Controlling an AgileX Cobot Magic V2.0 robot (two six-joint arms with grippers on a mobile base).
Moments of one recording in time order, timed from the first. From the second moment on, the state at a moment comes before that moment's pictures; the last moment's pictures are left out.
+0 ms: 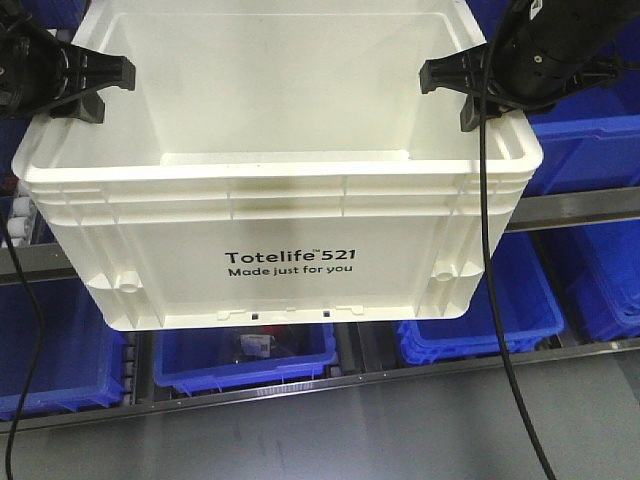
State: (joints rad) left arm -0.24 1.50 -1.48 0.01 1.05 -0.22; right arm 0.31 1.67 -1.66 -0.04 1.18 0.24
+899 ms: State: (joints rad) left arm -0.24 1.49 -1.48 0.01 1.06 -0.23; right arm 0.31 1.67 -1.66 -0.05 1.18 0.24
